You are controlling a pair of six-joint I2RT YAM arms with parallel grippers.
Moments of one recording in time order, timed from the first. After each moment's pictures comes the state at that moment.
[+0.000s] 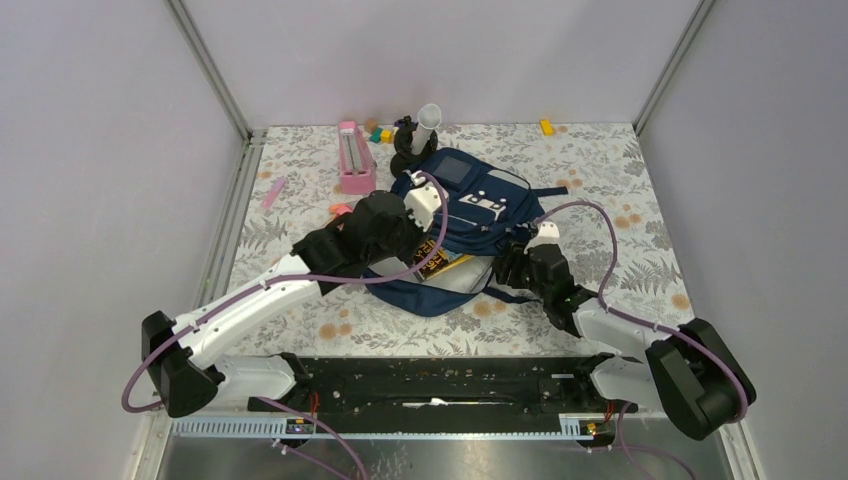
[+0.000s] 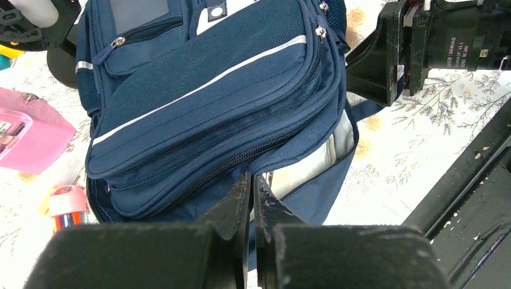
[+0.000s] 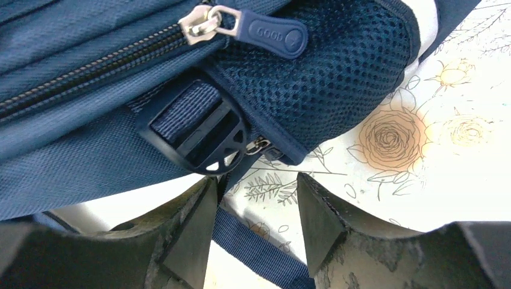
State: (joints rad) left arm -0.88 1.23 1.15 -0.45 -0.08 0.03; right arm 0.51 1.16 0.33 0.30 0.10 0.49
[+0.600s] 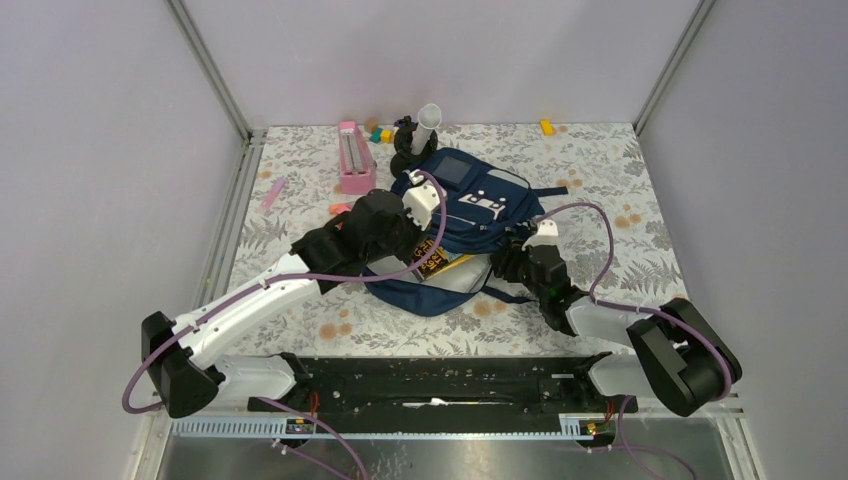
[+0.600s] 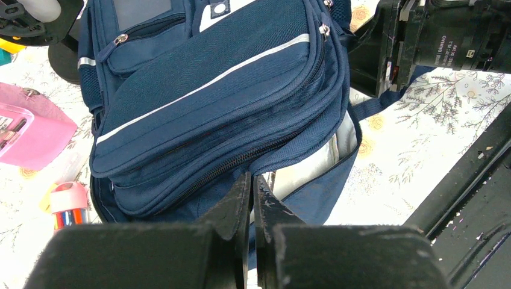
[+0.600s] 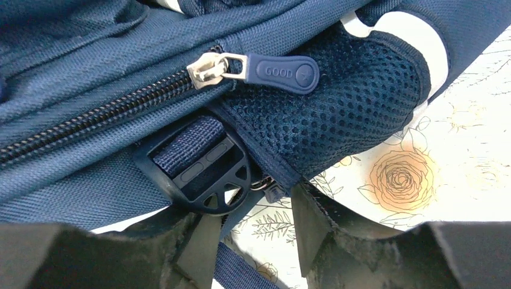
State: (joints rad) left arm -0.86 1.23 1.15 -0.45 -0.07 0.03; right arm 0.51 1.30 0.30 0.59 0.14 0.48
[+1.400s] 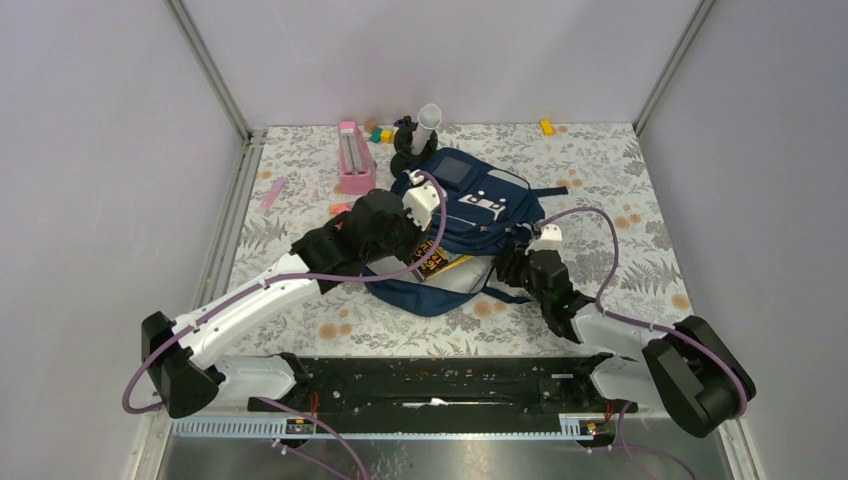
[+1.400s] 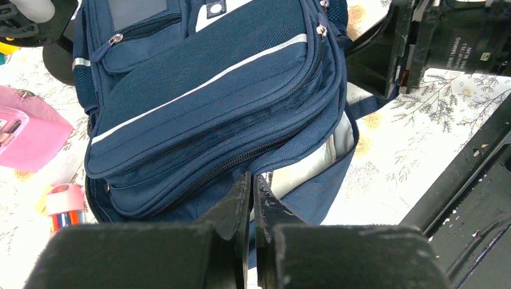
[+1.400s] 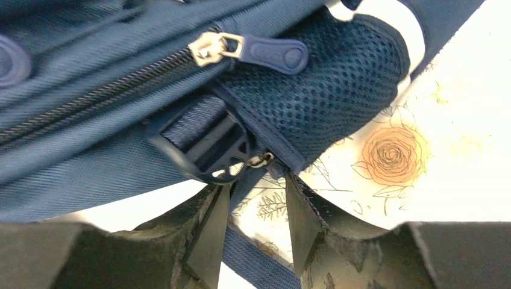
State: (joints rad) left arm -0.86 1.23 1.15 -0.46 -0.06 0.03; right arm 0.55 1.17 0.28 0.49 0.19 0.53
